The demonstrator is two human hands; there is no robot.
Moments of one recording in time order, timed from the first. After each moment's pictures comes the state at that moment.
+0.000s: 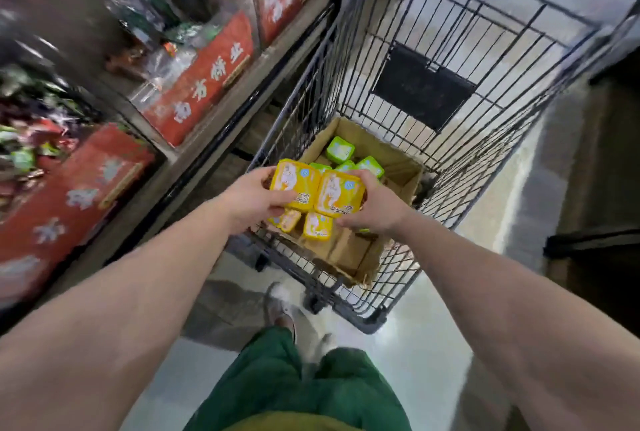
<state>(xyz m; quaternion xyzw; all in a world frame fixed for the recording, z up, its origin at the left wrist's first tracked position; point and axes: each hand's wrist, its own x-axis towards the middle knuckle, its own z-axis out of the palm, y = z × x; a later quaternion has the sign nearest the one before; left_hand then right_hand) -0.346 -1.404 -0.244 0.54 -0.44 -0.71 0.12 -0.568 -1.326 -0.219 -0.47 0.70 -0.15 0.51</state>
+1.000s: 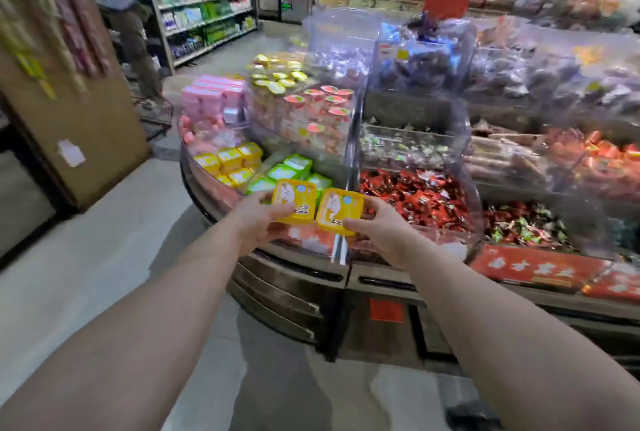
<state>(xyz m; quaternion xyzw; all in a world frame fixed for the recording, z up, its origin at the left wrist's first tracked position) 0.174 -0.891 -0.061 0.64 -0.13 -0.37 0.66 0.022 -1.060 -0.055 -0.69 0.30 -0.09 0.65</state>
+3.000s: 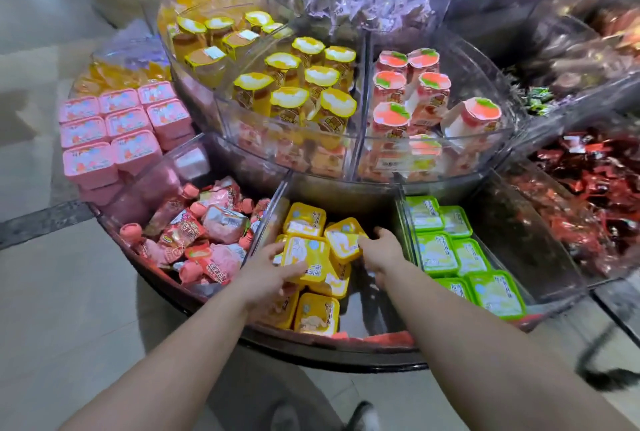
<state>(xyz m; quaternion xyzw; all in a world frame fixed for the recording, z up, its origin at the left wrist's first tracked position) 0.725 -0.974 -0.194 0.65 -0.23 -0.62 0.37 0.540 -1.078 -0.218 -0.39 0.71 -0.22 0.54</state>
